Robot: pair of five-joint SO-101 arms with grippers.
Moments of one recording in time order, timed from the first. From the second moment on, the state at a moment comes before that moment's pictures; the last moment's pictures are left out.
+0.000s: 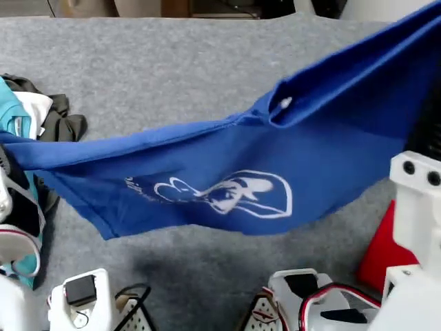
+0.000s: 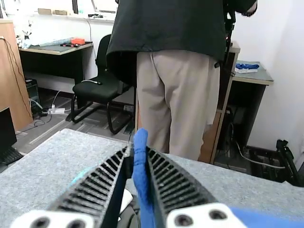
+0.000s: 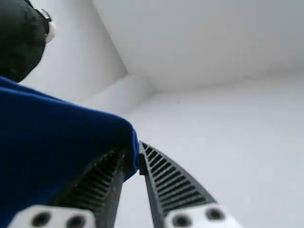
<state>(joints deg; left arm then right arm) -22.3 -59.1 -12.9 81.2 -7.5 -8.2 -32.3 -57.9 52.3 55.7</state>
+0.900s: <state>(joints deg) -22.4 -64.9 27.8 56.7 -7.5 -8.2 -32.1 -29.9 62.1 52.7</state>
